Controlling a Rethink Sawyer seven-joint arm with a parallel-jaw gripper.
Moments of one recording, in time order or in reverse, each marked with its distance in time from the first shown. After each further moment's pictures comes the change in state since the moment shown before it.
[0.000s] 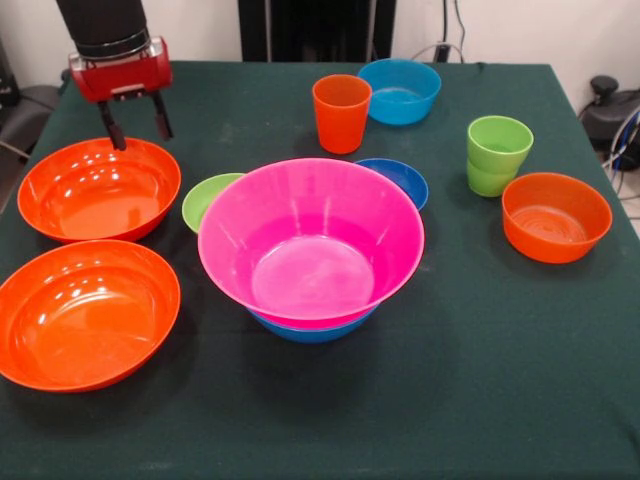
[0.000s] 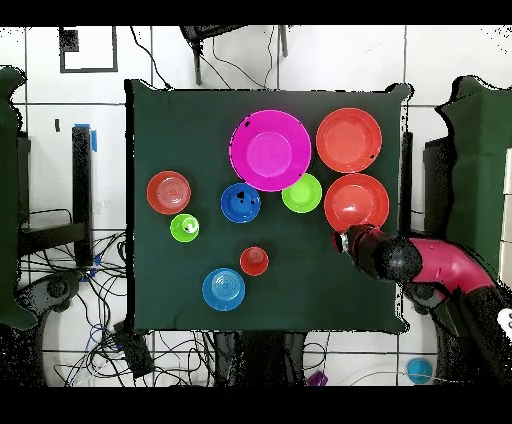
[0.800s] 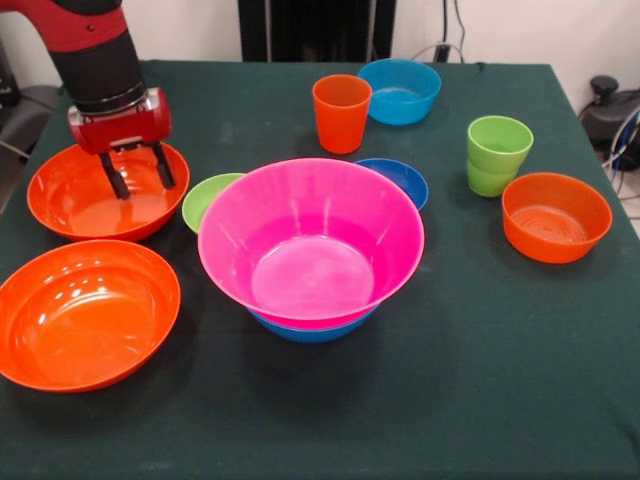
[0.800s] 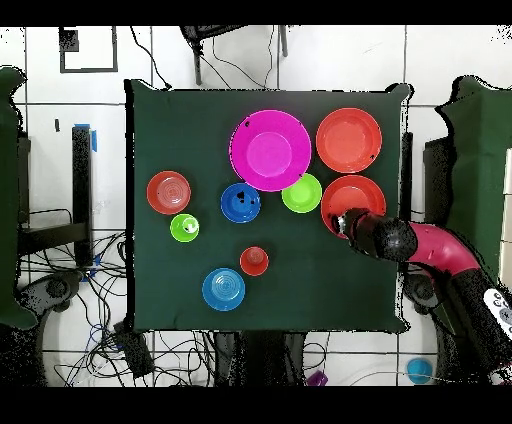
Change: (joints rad) arm 0.003 0.162 0.019 -0.147 0.000 0.010 0.000
